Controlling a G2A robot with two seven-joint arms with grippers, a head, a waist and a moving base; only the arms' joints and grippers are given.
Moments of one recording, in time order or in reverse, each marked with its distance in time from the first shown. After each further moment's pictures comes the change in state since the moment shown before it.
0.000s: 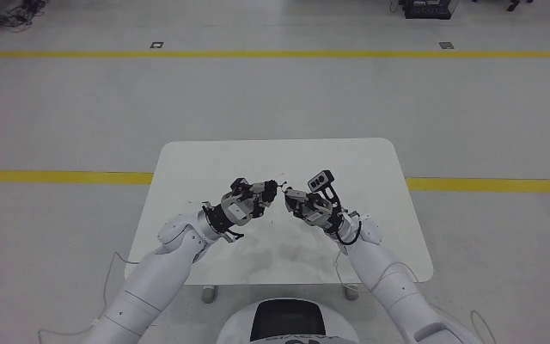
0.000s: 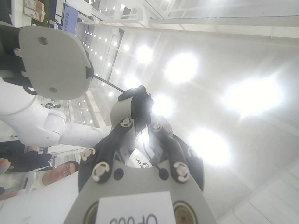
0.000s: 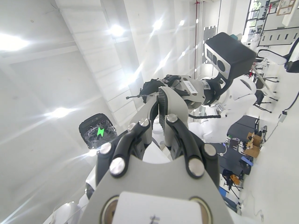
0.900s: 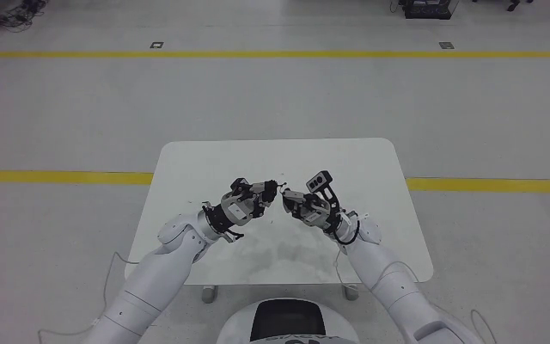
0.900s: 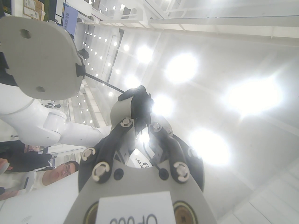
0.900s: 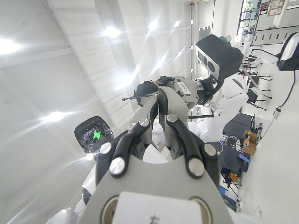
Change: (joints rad) left arm 0.000 0.000 0.000 0.000 0.000 0.000 0.000; right arm 0.008 0.002 -0.012 0.012 -0.024 0.003 -0.016
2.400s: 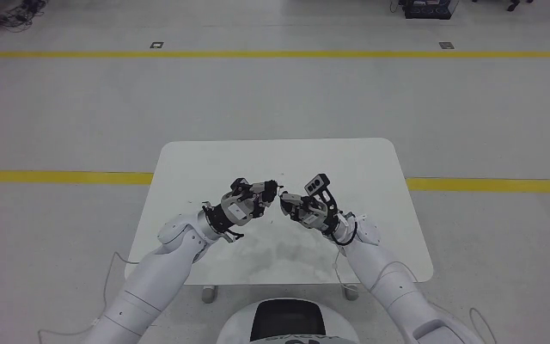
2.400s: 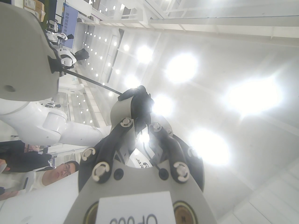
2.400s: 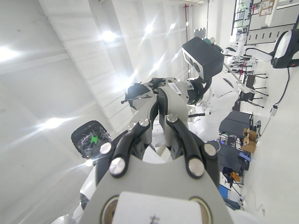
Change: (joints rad) left arm 0.000 0.000 0.000 0.000 0.000 0.000 0.000; right arm 0.010 -0.001 -0.020 0.038 -0.012 0.003 -0.012
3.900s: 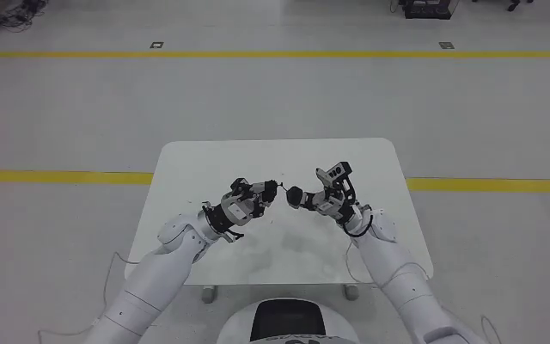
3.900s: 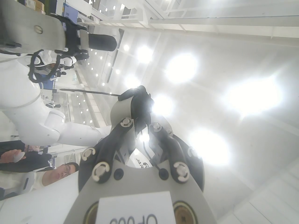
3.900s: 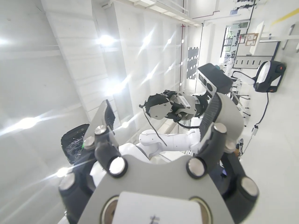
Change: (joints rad) left arm 0.000 0.000 0.000 0.000 0.000 0.000 0.000; right arm -0.060 0.042 0.169 -0.176 -0.146 -0.017 -0.139
